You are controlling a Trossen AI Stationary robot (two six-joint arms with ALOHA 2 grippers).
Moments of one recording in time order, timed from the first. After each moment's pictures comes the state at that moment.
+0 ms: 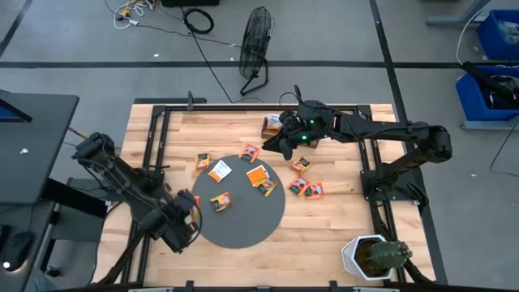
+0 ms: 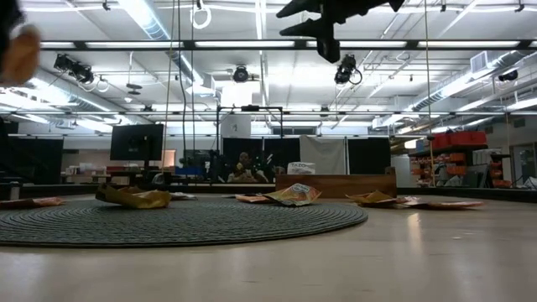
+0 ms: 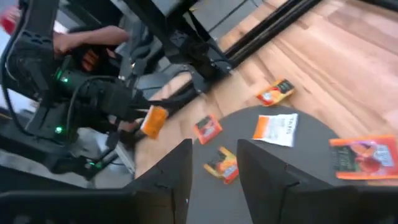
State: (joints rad) left arm -0.79 1.47 1.18 -1.38 -0.42 -1.42; right arm -0.21 1.42 1.21 -0.19 -0.32 0.60
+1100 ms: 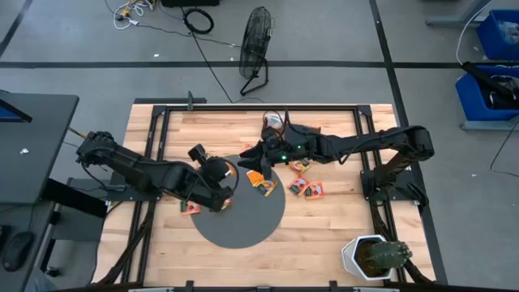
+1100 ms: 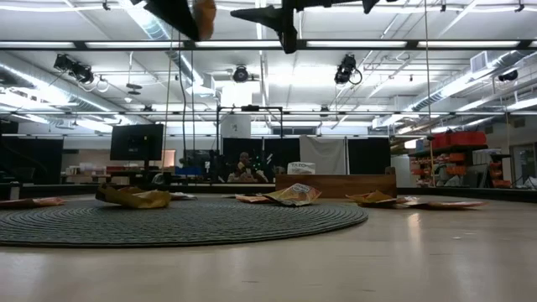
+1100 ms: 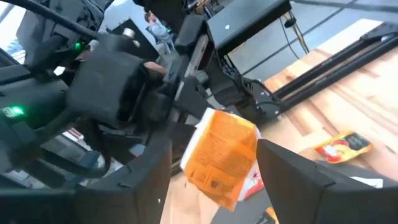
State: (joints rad) left arm -0.39 1.47 1.35 -1.04 -0.92 -0.67; right arm -0.03 1.61 1.21 0.26 -0.13 0.63
